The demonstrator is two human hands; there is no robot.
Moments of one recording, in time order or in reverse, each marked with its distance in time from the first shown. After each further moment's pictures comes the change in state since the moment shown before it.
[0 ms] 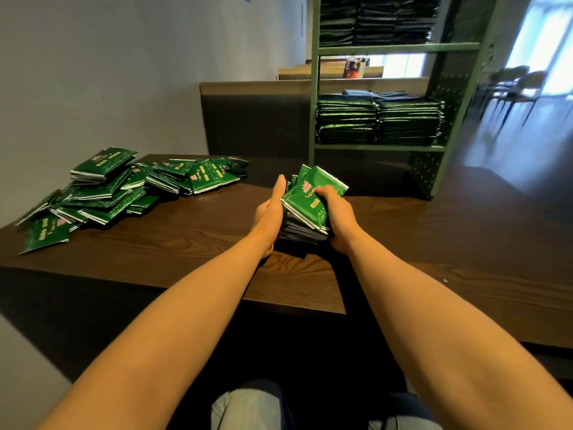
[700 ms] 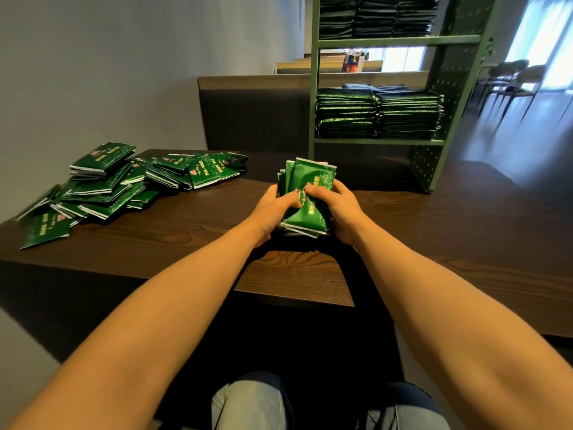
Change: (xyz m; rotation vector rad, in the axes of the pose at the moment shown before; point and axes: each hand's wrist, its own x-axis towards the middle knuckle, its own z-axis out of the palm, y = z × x) left_hand -0.001 0.006 -0.008 0.055 -0.175 0.070; right_hand -0.016 -0.011 -0.005 -0.097 -0.136 -0.129
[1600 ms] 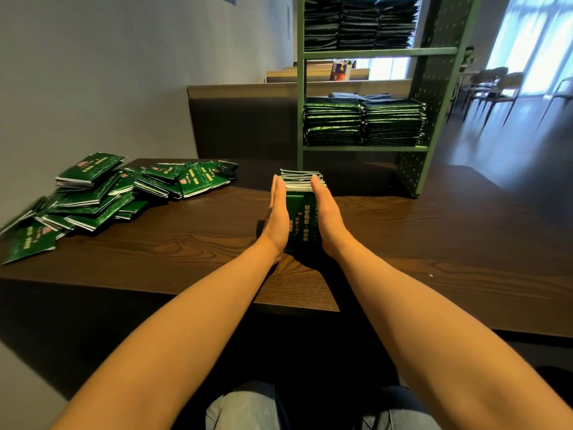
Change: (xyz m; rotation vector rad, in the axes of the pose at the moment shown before) left_hand 0.058 -0.071 0.031 -0.281 -0.122 0.067; right_hand -0.066 -0.036 0.040 0.058 0.009 -0.058
